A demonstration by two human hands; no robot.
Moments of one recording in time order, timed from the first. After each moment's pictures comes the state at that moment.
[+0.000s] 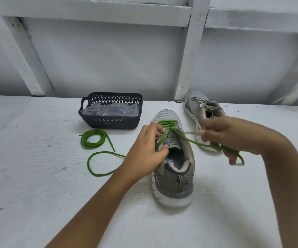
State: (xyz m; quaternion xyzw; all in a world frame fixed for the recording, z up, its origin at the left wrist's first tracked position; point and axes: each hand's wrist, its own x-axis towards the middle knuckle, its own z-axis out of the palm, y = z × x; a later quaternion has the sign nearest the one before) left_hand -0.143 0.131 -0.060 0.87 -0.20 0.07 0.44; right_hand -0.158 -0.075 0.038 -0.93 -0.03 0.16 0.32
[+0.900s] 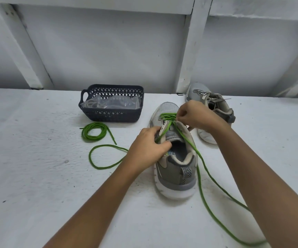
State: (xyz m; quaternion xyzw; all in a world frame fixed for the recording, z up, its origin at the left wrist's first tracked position) left_hand -0.145 0.127 -0.051 0.89 -0.07 -0.04 0.44; right_hand -0.073 -0.036 -0.019 -0.97 -0.05 0.04 0.24
